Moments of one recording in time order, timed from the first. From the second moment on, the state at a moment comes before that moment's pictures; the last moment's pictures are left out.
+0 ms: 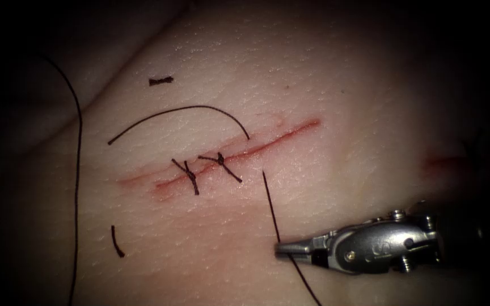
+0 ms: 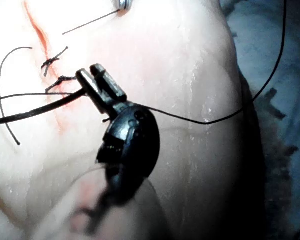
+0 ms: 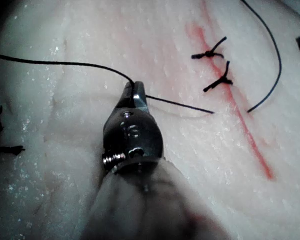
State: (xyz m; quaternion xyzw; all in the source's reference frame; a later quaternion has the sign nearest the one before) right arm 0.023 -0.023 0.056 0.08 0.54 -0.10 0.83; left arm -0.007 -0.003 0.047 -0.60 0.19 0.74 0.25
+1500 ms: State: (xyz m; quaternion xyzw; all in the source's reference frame) right arm 0.019 -0.017 0.050 0.03 0.37 -0.08 0.92; left arm -0.008 -0.002 0.049 -0.60 0.19 0.74 0.25
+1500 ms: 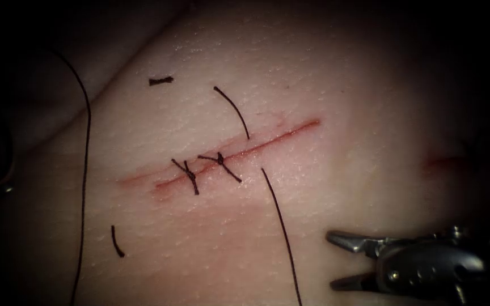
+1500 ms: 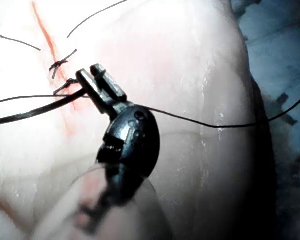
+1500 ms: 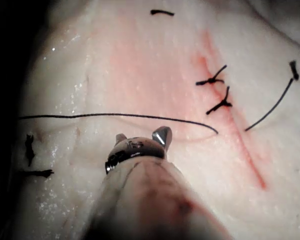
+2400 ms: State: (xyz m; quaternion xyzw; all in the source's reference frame) right arm 0.032 -0.004 0.060 0.18 0.40 0.30 0.85; left arm -0.008 -0.001 0.060 -0.59 0.16 0.75 0.24
